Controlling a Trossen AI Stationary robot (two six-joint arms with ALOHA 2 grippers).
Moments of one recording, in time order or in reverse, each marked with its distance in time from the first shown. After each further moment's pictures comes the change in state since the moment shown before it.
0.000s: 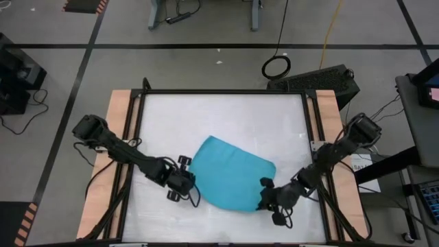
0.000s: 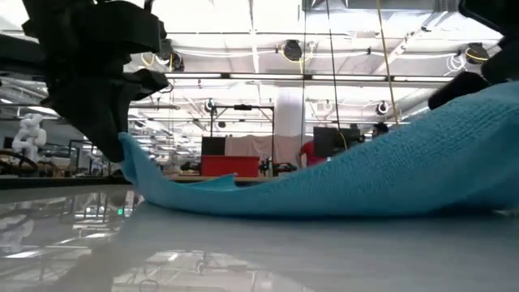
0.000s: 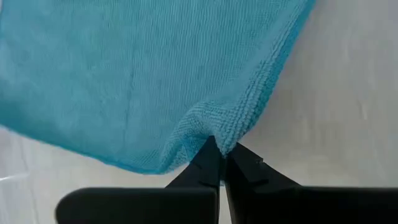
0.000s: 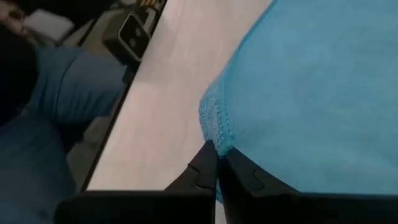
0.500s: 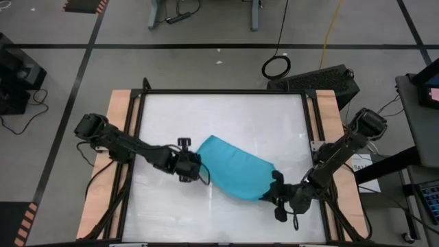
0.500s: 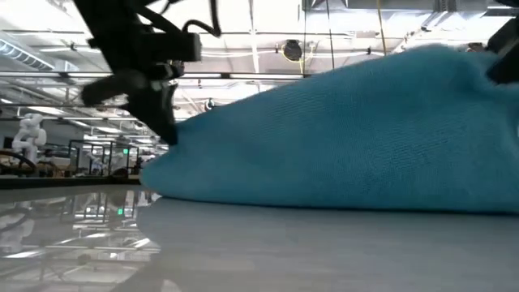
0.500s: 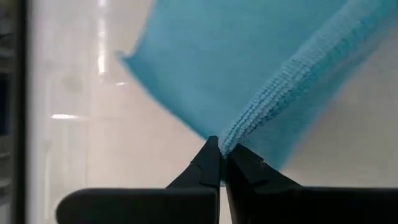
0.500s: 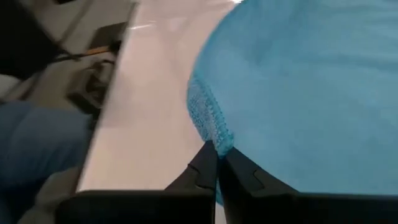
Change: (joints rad) left arm 0.161 0.006 0.068 -0.103 -0.264 -0.074; right arm 0.114 -0.138 0.002 -0.190 0.372 0.187
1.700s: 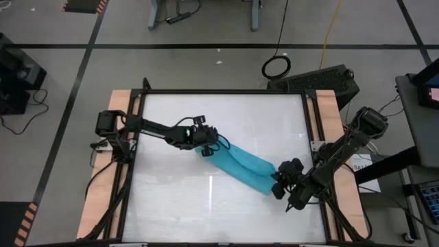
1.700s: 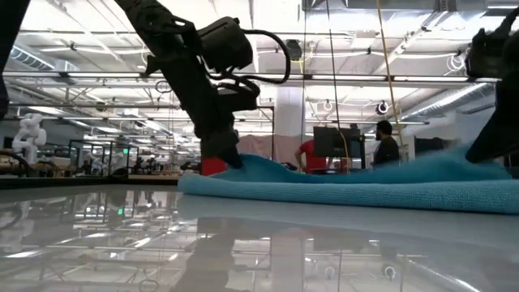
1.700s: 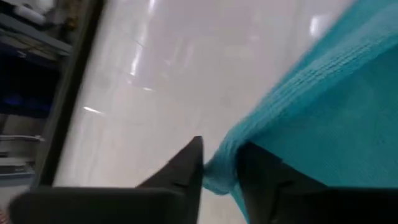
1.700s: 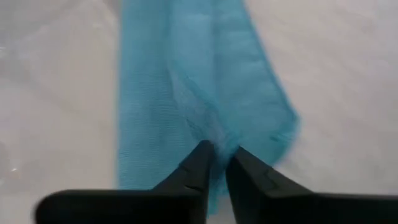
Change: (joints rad) left arm 0.364 0.194 0.001 0.510 -0.005 0.287; right arm 0.004 -0.031 0.000 -0.659 0.156 0.790
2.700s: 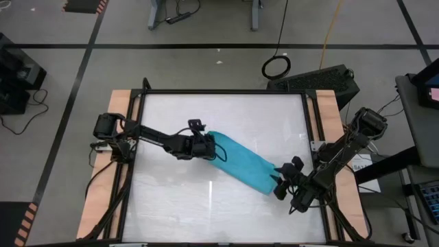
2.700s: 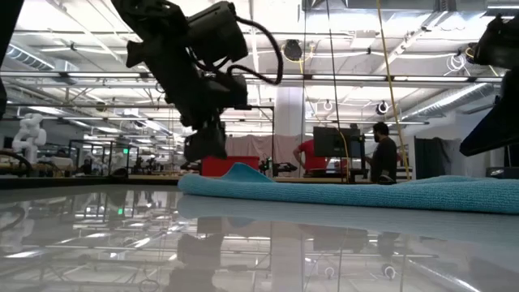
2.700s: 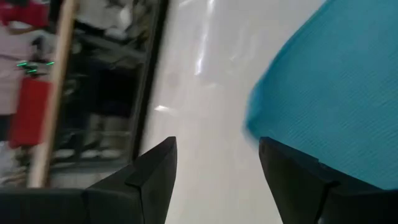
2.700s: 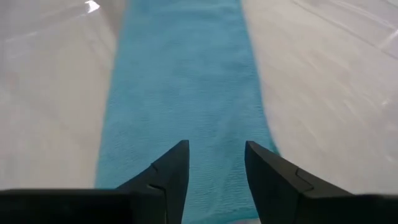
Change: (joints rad) left arm -0.125 -0.005 0.000 -0.116 -0.348 0.033; right arm 0.054 0.021 0.000 -0.028 0.129 -0.082
